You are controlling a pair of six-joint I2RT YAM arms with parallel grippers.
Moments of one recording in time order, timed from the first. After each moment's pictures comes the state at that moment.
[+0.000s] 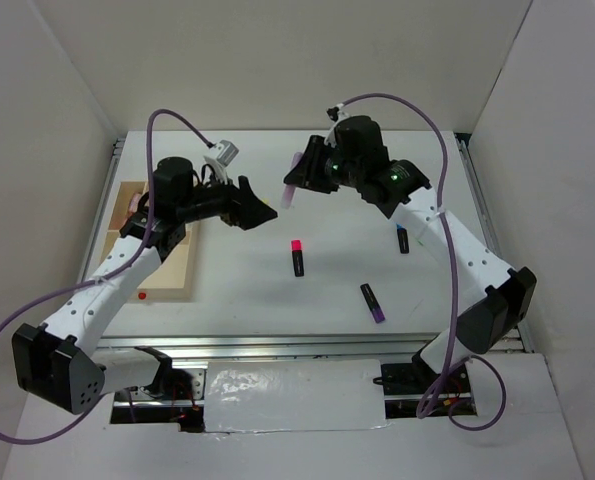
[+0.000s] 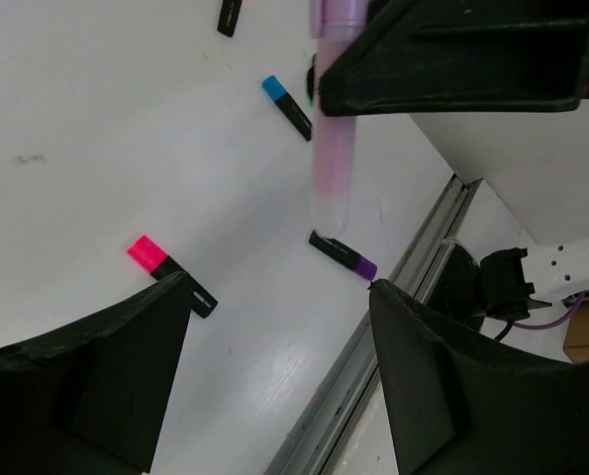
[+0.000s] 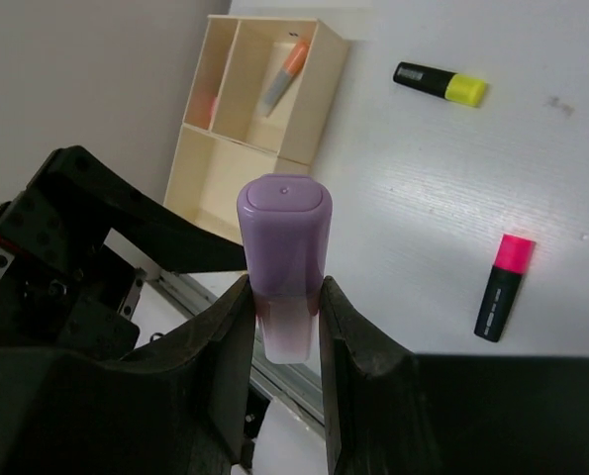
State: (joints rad) left arm -0.35 1.22 1.11 -0.20 0.63 -0.35; right arm 0.59 1.53 1.64 -0.57 -0.19 0.68
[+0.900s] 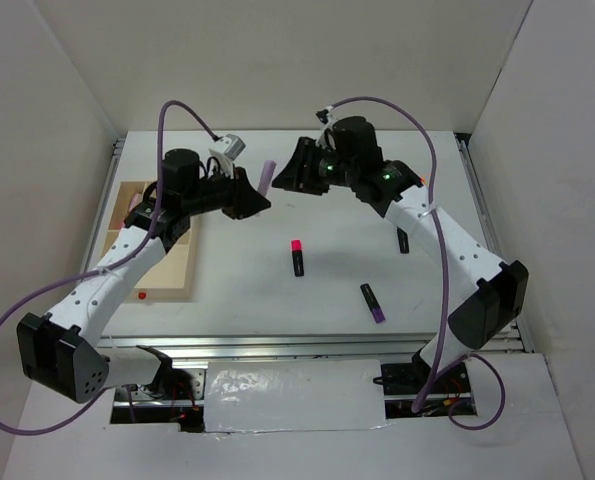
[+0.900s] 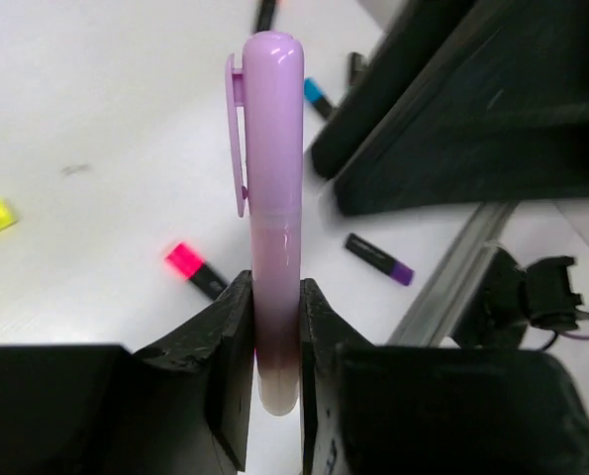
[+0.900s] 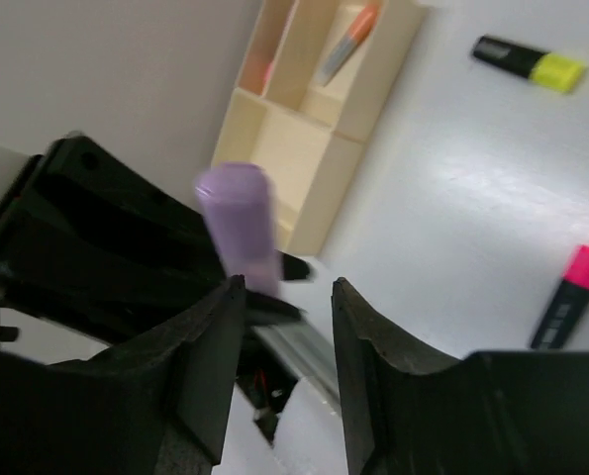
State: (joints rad) left arm -0.39 1.29 1.20 -0.25 0.57 -0.27; right arm 0.62 1.58 1.64 -0.49 -0.33 0.71
